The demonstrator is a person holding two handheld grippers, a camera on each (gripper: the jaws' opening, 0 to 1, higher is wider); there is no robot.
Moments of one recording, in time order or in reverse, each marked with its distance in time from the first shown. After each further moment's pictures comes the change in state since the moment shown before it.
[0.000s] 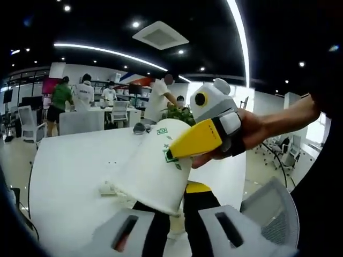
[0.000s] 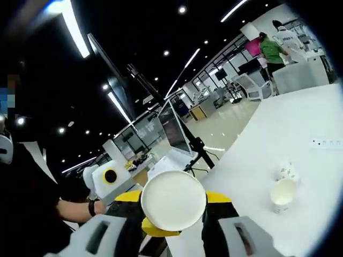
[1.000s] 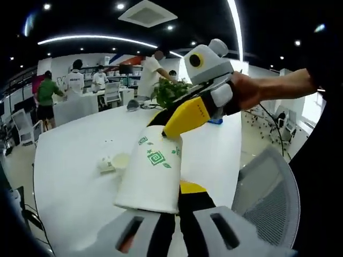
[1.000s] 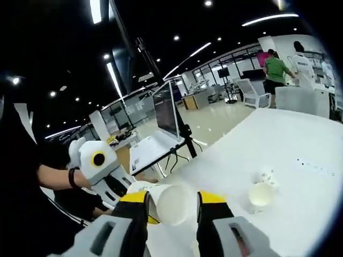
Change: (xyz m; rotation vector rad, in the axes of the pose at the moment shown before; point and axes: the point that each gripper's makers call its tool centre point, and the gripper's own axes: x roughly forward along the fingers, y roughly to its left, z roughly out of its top) left arm -0.016 -0.005 -0.059 0.076 0.224 -0.022; right arm -0.013 -0.016 -0.031 -0.194 0.136 -0.131
